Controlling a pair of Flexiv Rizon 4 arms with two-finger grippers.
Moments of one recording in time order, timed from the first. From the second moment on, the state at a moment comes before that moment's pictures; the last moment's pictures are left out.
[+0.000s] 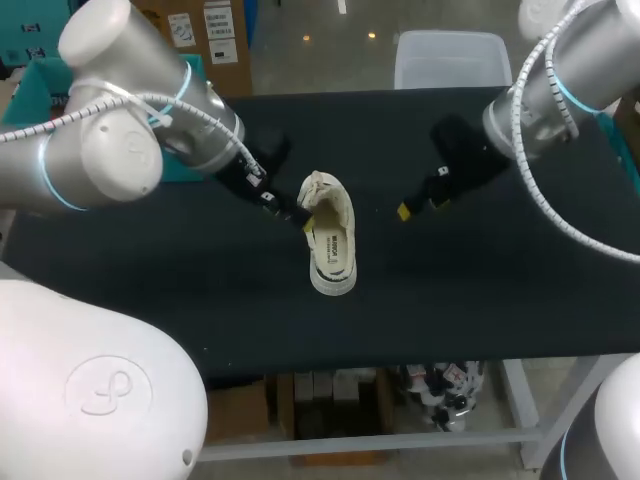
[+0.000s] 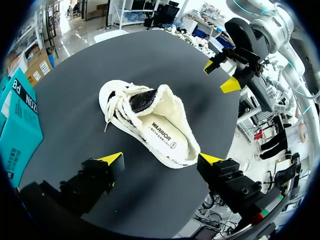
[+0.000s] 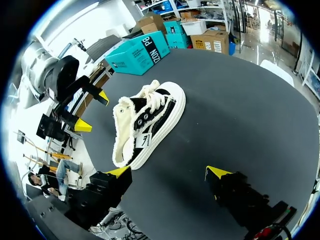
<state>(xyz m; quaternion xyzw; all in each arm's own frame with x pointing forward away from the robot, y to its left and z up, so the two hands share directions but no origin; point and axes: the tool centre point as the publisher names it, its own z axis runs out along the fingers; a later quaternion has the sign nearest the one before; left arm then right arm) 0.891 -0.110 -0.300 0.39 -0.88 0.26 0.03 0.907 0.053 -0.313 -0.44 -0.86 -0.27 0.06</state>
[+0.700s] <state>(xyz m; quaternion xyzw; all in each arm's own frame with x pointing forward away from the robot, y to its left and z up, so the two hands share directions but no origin) 0.918 -0.126 -0.329 0.46 -0.87 0.20 0.04 0.900 0.043 -0.318 -0.51 -0.83 -0.20 0.14</state>
